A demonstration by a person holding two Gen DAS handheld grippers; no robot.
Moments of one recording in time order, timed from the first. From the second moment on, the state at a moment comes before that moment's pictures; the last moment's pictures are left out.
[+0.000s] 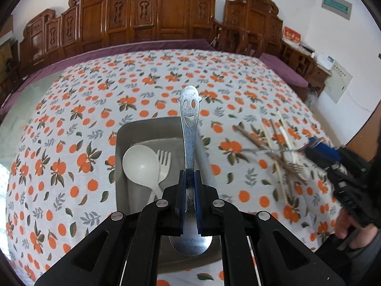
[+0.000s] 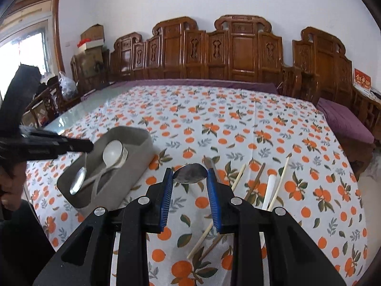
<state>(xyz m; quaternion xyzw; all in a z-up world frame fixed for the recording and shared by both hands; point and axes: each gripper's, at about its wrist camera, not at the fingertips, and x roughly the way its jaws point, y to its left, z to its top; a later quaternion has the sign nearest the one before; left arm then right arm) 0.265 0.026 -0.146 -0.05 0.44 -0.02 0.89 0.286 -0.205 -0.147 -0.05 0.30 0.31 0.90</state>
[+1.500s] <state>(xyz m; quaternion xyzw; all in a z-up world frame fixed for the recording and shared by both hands) 0.227 0.088 -0.145 -0.05 0.45 0.00 0.89 0.265 -0.072 -0.125 -0.09 0.28 0.34 0.89</state>
